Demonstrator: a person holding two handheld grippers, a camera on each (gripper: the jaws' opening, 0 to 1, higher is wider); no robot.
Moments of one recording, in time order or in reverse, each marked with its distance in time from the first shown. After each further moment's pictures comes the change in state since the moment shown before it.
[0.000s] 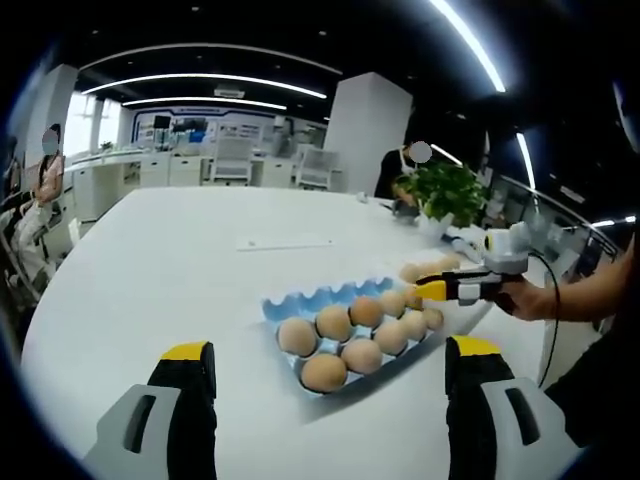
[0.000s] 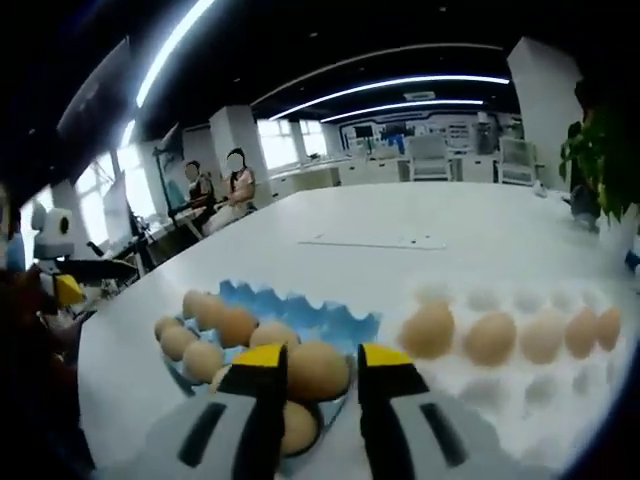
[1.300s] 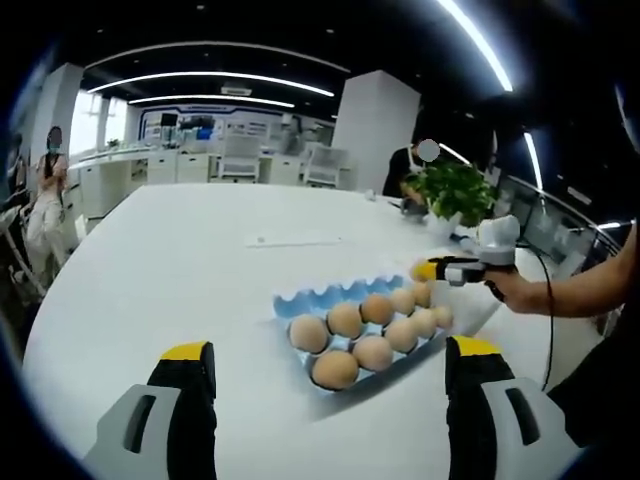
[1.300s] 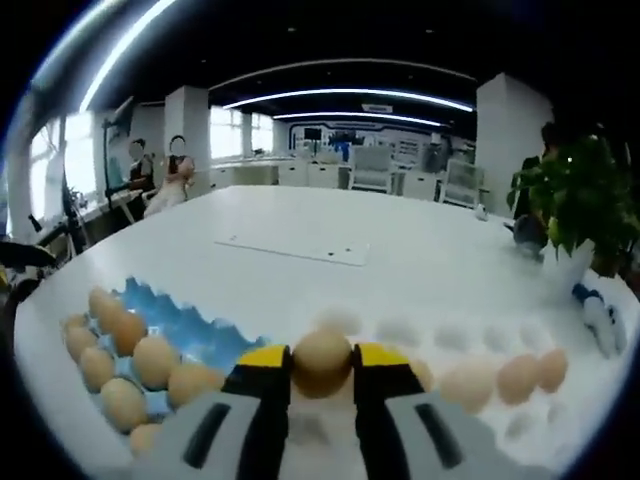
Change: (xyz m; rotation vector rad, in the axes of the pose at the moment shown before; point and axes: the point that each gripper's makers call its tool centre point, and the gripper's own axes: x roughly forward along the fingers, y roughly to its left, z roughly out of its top) left arm -0.001 0.010 -0.002 -0.014 0.008 0.036; right arm 0.014 -0.071 0.016 -0.107 0.002 -0.291
